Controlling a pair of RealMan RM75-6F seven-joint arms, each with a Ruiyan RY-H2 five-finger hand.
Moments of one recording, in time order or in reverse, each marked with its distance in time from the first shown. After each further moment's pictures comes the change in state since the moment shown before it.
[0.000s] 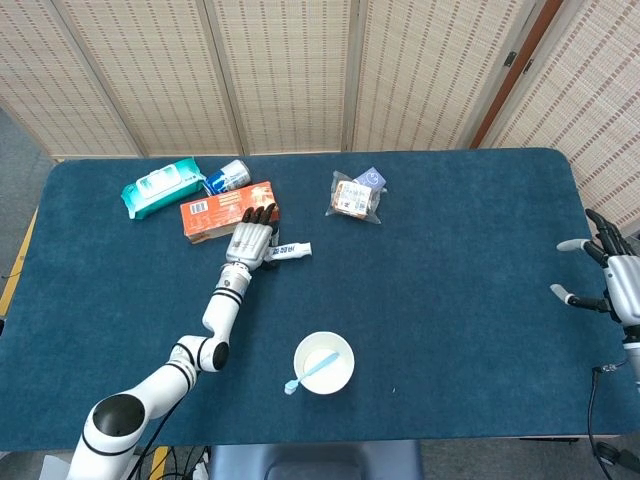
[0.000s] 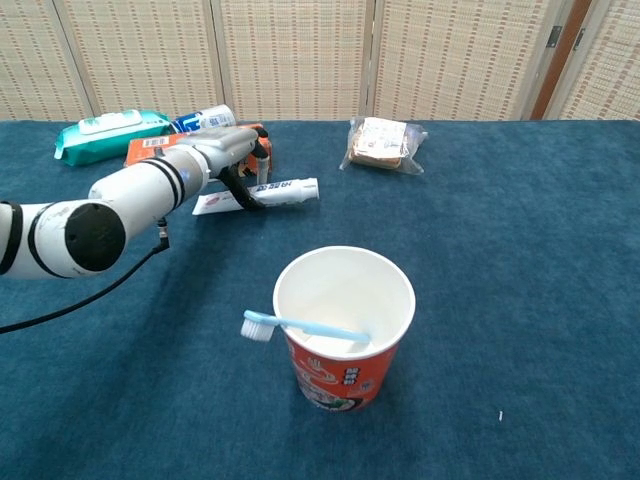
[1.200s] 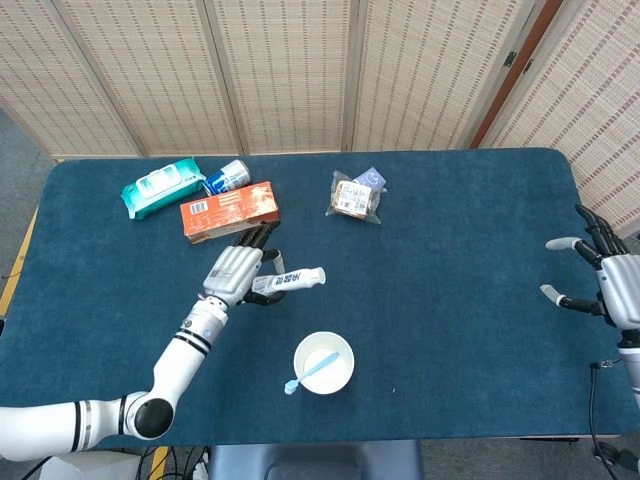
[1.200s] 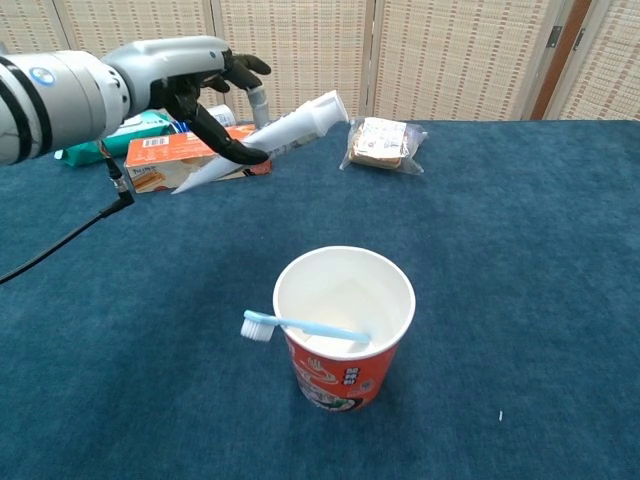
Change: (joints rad) left arm 0.264 0.610 0.008 -1.341 -0.270 0.313 0.249; right arm -0.012 0.047 0.005 -0.112 -0.063 0.108 -0.028
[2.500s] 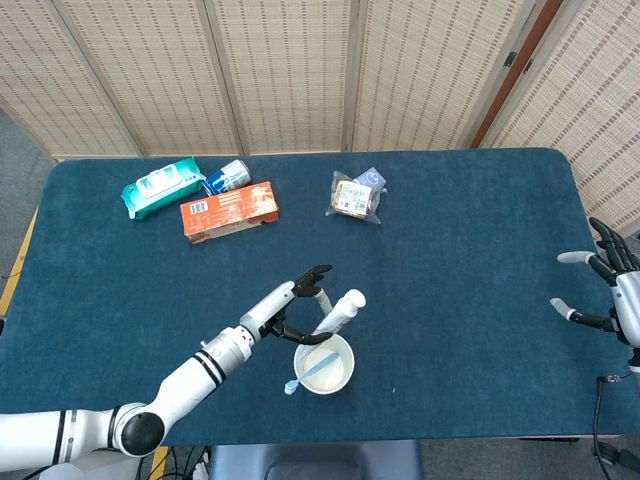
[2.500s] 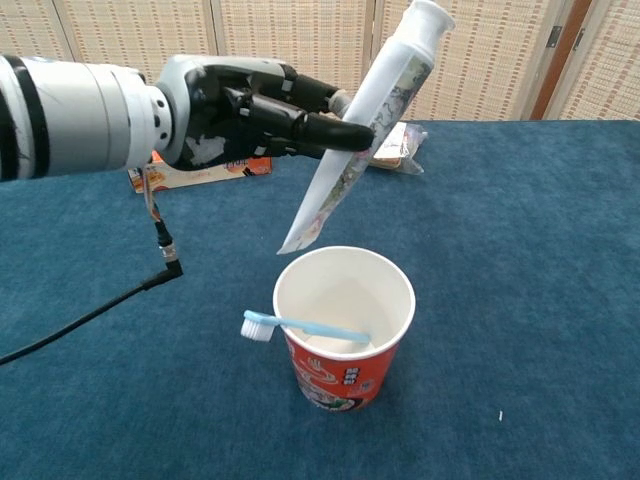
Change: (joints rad) left arm 0.001 0.023 -0.039 -0.115 0.008 -0.275 -0.690; right arm -0.056 -0.015 -0.023 0.026 -0.014 0.070 0.057
